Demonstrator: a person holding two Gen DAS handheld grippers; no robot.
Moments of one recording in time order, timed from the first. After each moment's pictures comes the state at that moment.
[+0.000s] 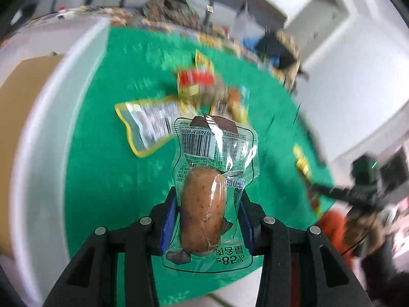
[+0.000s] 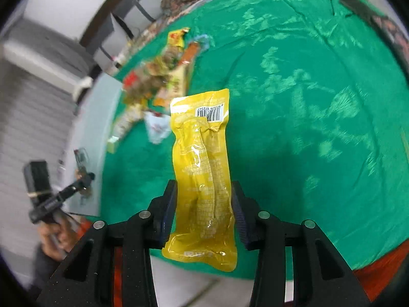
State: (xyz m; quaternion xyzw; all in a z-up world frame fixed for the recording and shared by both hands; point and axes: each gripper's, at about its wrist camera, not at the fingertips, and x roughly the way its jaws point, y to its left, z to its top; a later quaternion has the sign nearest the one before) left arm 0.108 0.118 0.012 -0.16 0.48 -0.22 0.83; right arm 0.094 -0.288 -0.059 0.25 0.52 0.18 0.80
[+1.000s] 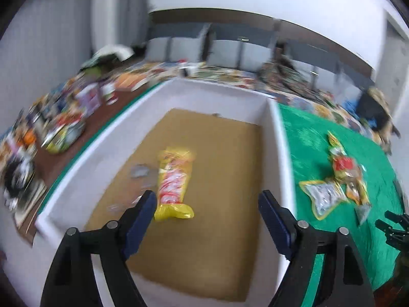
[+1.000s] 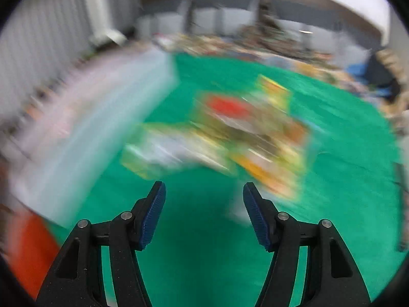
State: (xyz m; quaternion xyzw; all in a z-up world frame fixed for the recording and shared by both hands) left arm 0.088 0.286 0.025 -0.07 0.37 0.08 0.92; right arm 0.151 -0.088 -0.056 -0.10 0.42 0.15 0.89
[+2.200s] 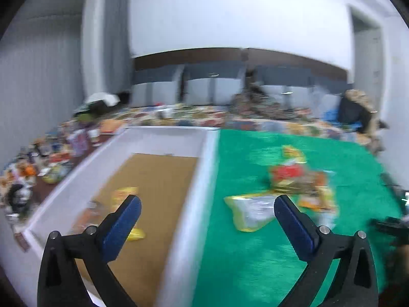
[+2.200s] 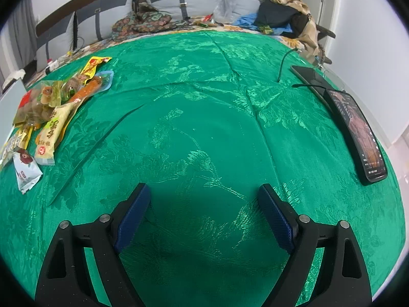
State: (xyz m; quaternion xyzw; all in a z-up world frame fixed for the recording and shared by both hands) left arm 0.039 0.101 0.044 -0.02 0.25 0.06 0.96; right arm 0.161 -0.320 -0.108 0.02 0.43 -0.04 0.90
